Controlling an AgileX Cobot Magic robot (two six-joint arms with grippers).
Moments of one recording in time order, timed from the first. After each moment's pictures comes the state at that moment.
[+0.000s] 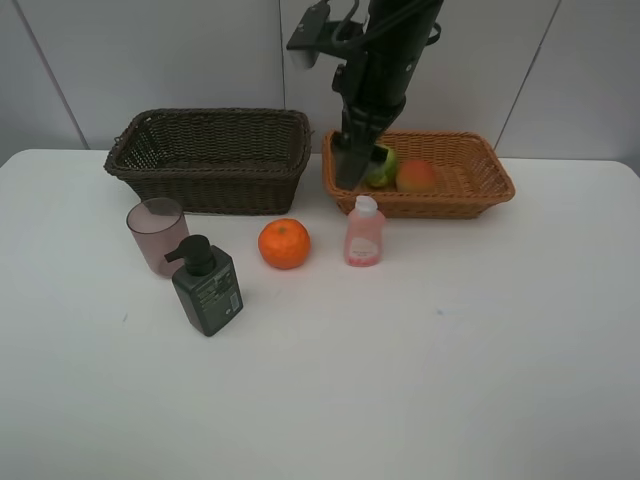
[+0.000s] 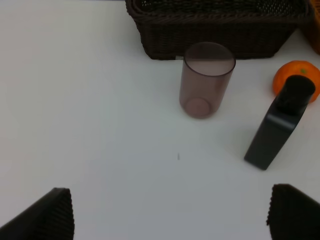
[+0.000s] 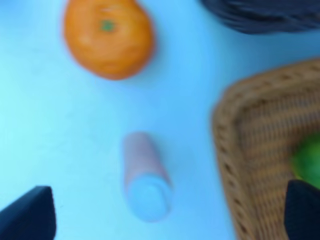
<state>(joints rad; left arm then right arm) -0.03 -0.01 -0.51 -0.02 1.06 -0.07 0.58 2.03 -1.83 -0.03 1.22 -0.78</state>
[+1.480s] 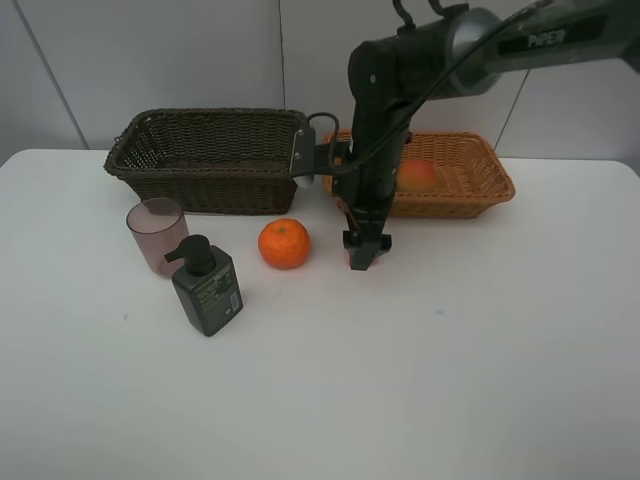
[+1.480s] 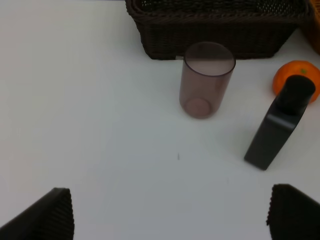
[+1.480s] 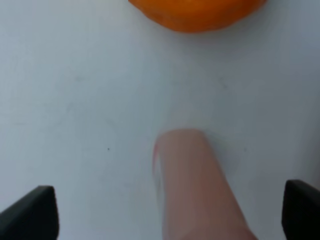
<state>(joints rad) -0.03 -0.01 -0.51 -0.02 1.06 -0.07 0.59 2.17 -1.63 -0.10 1.03 -0.88</state>
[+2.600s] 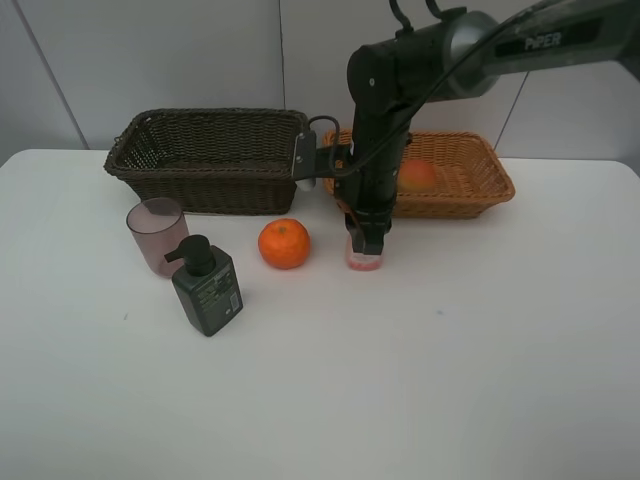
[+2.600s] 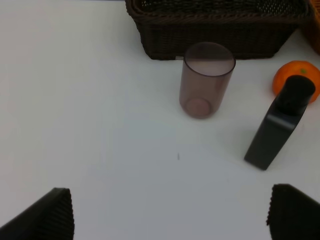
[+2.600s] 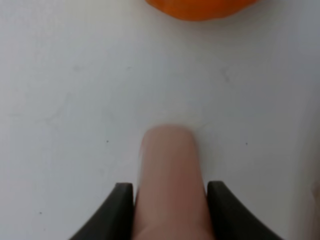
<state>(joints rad) -0.03 -0.01 -0.51 -0.02 1.06 -0.07 0.59 2.17 -1.63 -0.12 1.03 -0.88</state>
